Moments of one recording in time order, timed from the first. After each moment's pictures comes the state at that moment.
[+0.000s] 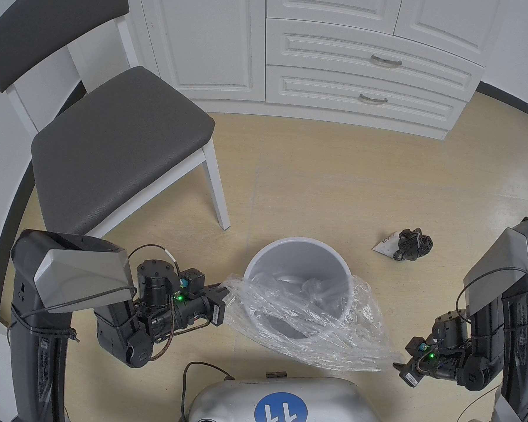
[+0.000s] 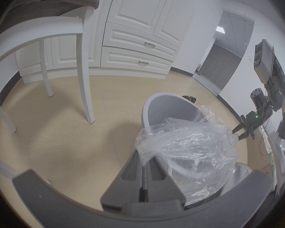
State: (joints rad) left arm -0.41 2.41 -0.65 -1.43 -0.26 0.07; right arm 0.26 2.42 -0.02 -1.55 -0.05 -0.54
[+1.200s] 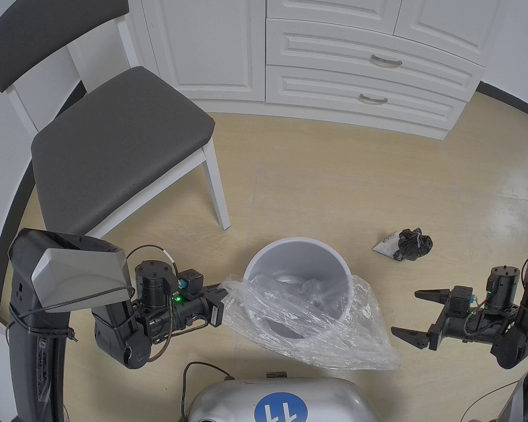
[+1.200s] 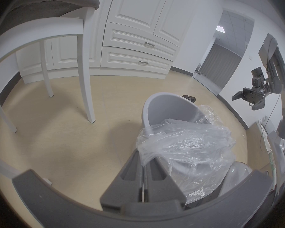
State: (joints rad) left arm -0.40 2.40 -0.63 -1.43 -0.25 0.08; right arm 0.03 2.05 -0.03 -1.55 0.67 -0.38
